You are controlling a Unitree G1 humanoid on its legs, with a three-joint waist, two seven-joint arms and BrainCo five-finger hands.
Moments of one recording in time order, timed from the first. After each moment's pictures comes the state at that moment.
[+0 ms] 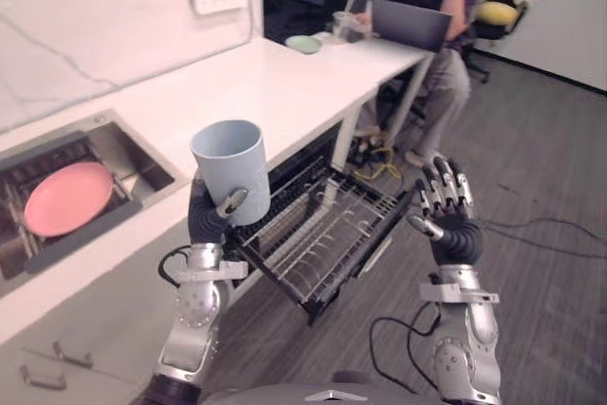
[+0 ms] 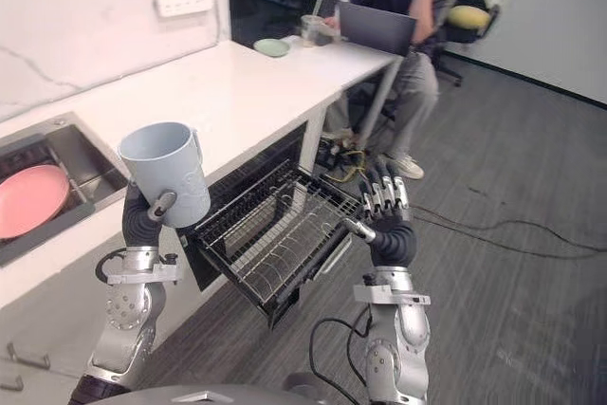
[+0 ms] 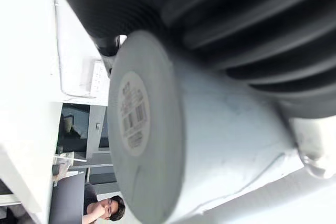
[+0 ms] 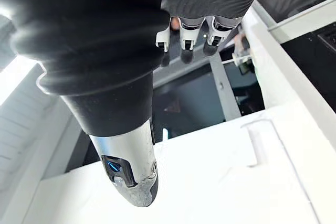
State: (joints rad) left arm 0.07 0.08 -0.23 -0.13 -0.02 -0.44 0.29; right arm 0.19 -0.05 -0.15 -0.25 0.60 -0.25 0.34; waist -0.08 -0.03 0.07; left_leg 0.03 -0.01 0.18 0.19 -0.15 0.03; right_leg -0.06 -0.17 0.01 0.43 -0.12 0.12
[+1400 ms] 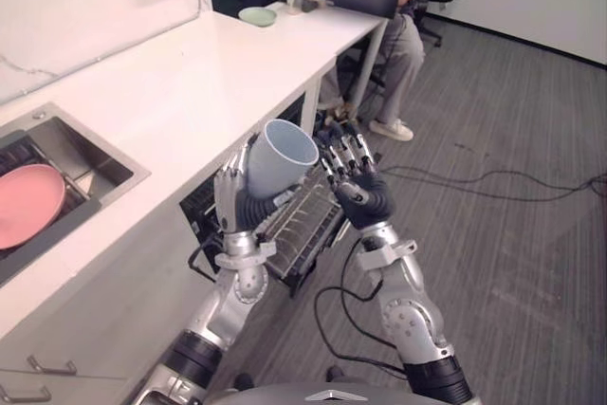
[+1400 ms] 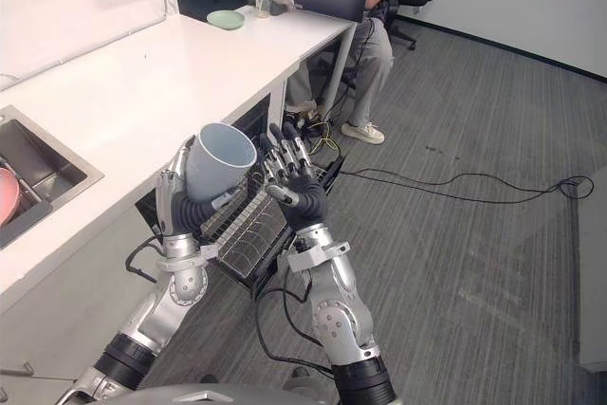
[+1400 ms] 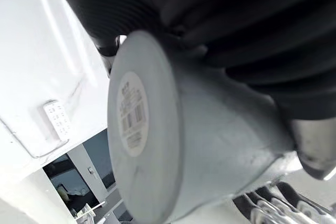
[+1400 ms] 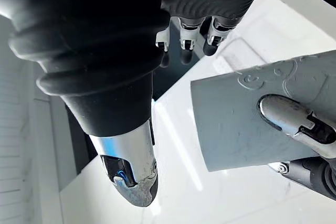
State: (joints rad) left arm -0.12 0.06 -0.40 0.12 0.77 -0.20 0.89; right arm -0.01 -0.07 0.23 -0.31 0.86 -0.06 0.23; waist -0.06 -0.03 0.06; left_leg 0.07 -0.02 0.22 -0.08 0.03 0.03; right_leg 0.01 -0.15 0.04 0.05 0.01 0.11
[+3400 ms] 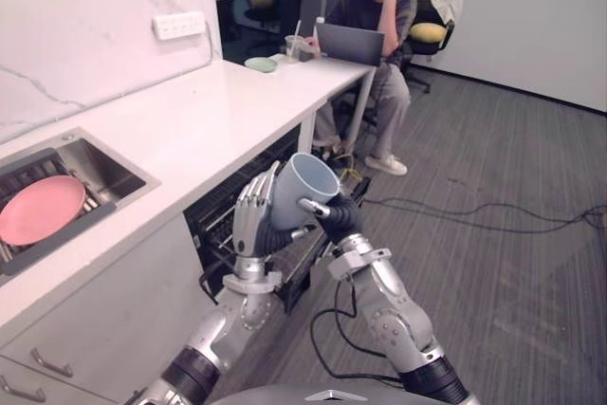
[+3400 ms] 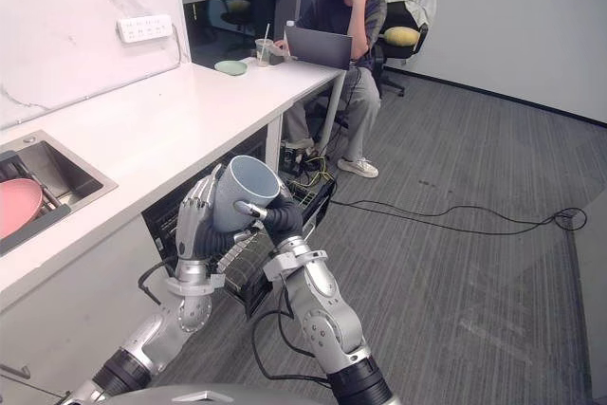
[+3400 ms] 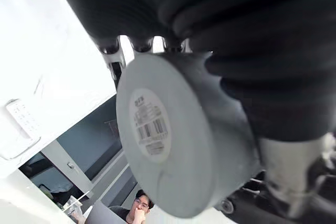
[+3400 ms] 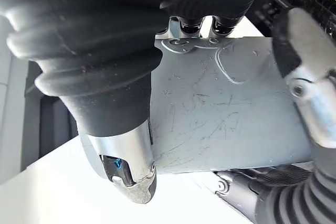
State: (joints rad) left arm -0.05 0.12 -0.52 0.19 0.84 -0.16 0.89; right arm -0.01 -0.12 0.35 -0.25 0.69 0.00 -0.01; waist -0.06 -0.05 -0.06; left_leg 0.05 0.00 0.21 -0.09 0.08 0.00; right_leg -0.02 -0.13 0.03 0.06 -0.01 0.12
